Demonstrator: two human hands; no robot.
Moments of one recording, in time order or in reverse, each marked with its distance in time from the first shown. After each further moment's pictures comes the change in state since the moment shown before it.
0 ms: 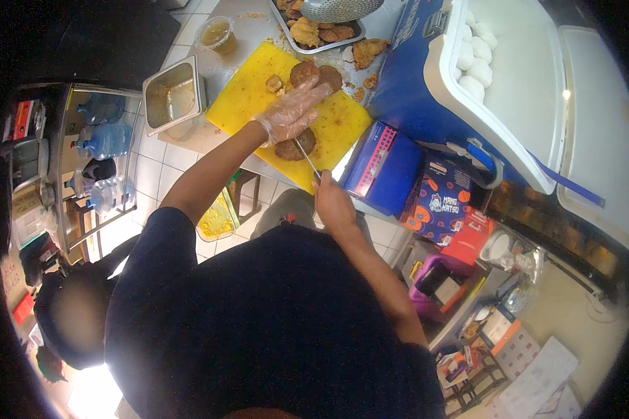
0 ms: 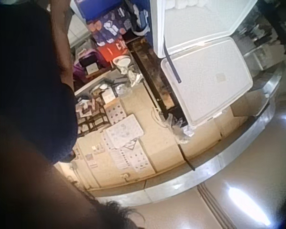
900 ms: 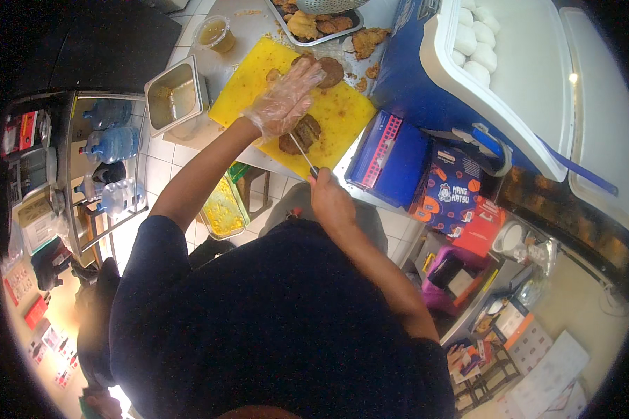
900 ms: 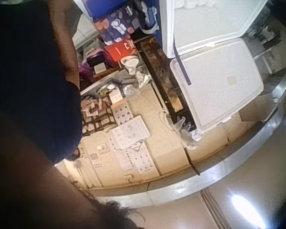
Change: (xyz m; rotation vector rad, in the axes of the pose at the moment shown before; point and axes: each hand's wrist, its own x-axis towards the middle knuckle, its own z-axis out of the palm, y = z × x) left_hand 0.006 0.029 -0.045 0.093 0.007 -0.006; right_hand -0.010 -0.024 -0.003 0.022 0.065 0.031
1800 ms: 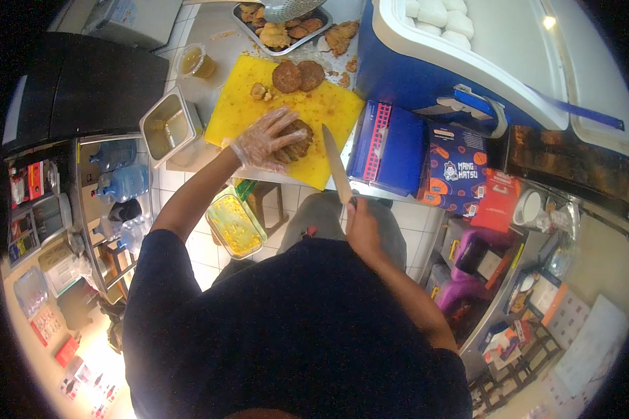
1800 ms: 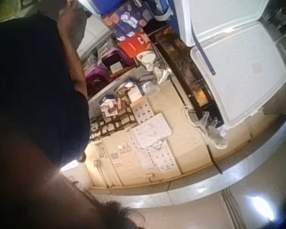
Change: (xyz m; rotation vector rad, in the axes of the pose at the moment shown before) left_hand -0.056 -0.028 0.024 0.252 -0.293 0.396; right_hand -0.071 0.062 0.032 0.392 0.075 0.294
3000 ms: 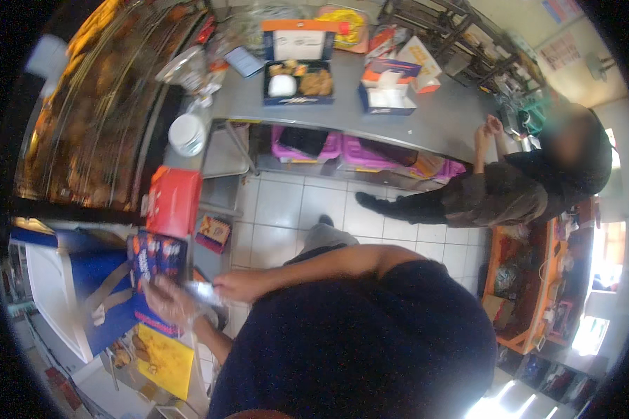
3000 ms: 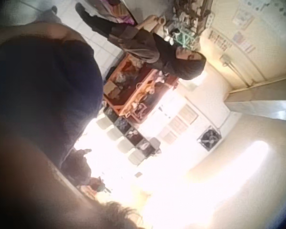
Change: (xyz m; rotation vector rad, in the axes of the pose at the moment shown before) left_hand 0.260 0.402 -0.020 -0.265 0.682 -0.430; right_hand -0.183 0.150 -0.123 0.729 0.370 -0.265
